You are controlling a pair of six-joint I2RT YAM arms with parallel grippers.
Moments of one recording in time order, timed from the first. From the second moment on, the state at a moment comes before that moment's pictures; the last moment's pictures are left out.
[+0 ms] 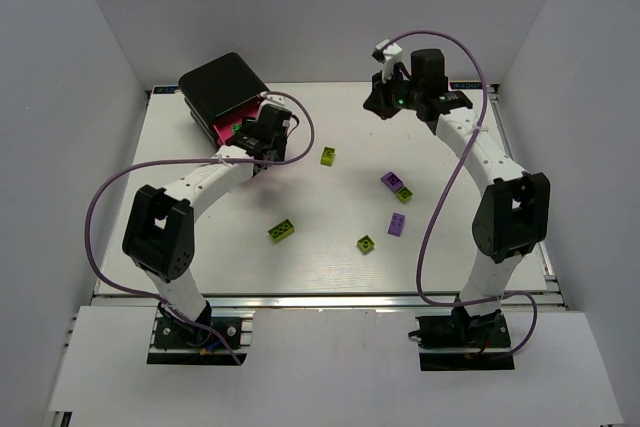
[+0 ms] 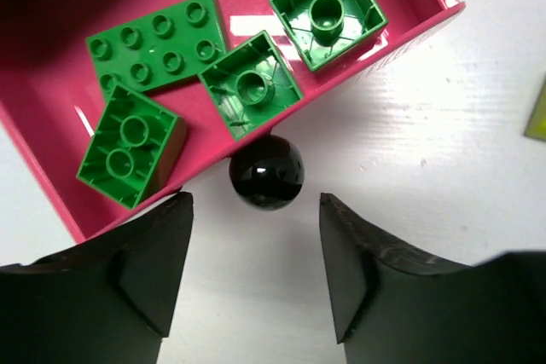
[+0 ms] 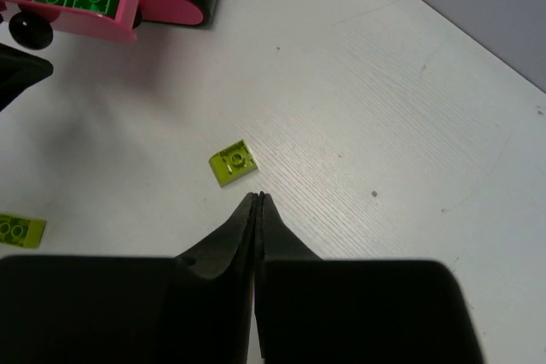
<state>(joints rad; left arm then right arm) -0.49 1.72 1.32 -0.39 -0.55 -0.17 0.31 1.82 1.67 -0.35 -0.51 -0.19</state>
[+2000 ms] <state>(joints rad) -0.33 1.90 1.42 -0.19 -0.55 -0.39 0.29 1.79 1.61 -0.35 -0.52 -0.20</state>
